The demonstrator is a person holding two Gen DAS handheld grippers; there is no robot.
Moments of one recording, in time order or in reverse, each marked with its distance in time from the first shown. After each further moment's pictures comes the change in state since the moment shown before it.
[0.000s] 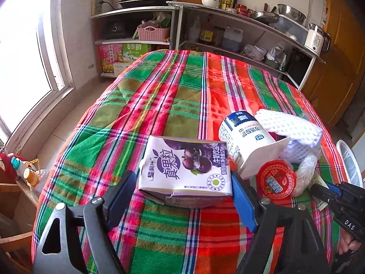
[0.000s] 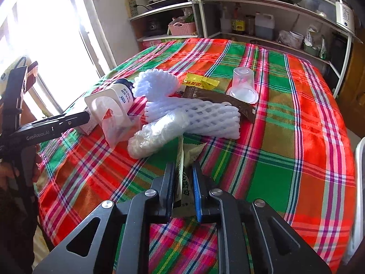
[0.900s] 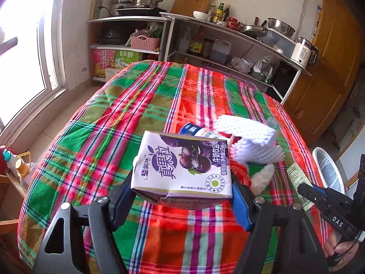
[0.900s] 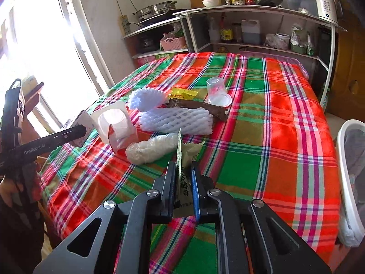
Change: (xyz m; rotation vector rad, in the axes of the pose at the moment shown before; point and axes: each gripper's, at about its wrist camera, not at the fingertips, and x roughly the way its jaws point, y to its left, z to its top) left arm -0.050 -0.036 -0.016 -0.043 -0.079 -0.088; right arm -0.051 -0.021 -0.019 0.077 -0.098 0.005
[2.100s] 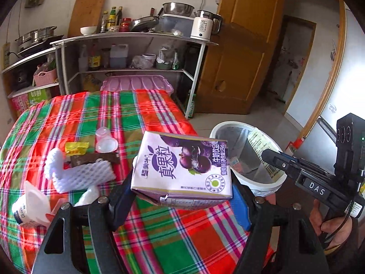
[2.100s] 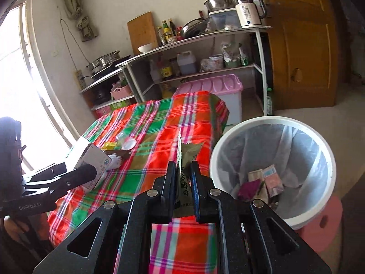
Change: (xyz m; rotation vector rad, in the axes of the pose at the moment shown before) left arm -0.002 -0.239 -0.002 0.355 0.009 -0.371; right arm -0.143 -0.133 -0.024 0.249 -0.241 -0.211
